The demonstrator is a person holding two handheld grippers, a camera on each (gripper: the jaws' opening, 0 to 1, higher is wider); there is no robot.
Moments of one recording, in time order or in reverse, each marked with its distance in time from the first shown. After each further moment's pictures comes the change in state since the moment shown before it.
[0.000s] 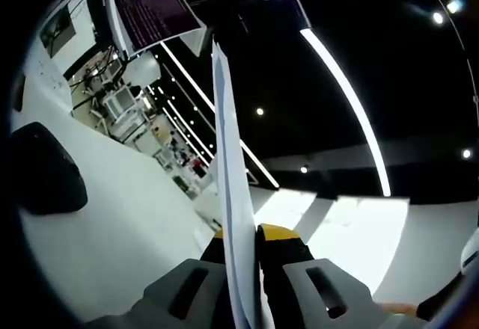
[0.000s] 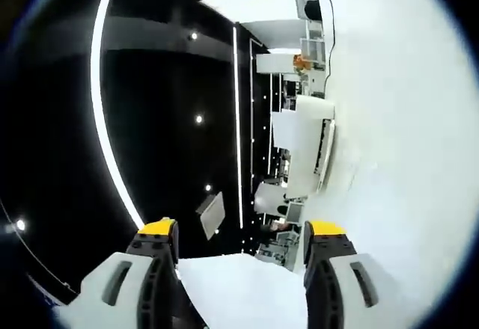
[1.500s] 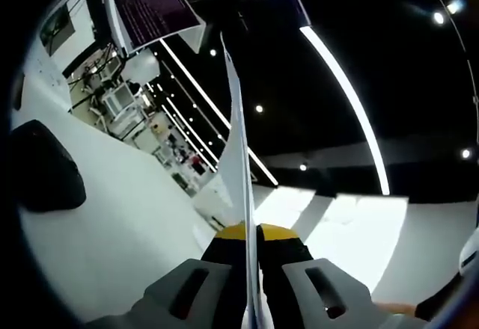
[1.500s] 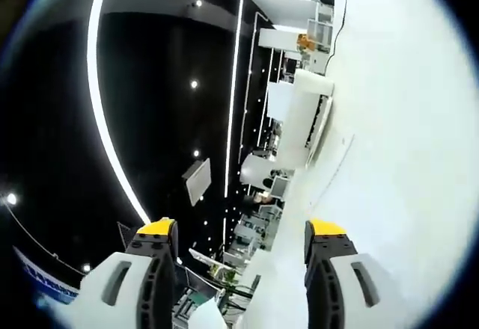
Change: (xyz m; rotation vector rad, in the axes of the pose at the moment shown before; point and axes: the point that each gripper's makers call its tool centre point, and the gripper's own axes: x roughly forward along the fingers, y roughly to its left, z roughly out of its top) left arm 0.000 -0.002 -0.002 -0.007 0.013 -0.007; right arm -0.003 -0.013 -0.052 -0.126 0.223 -0.065
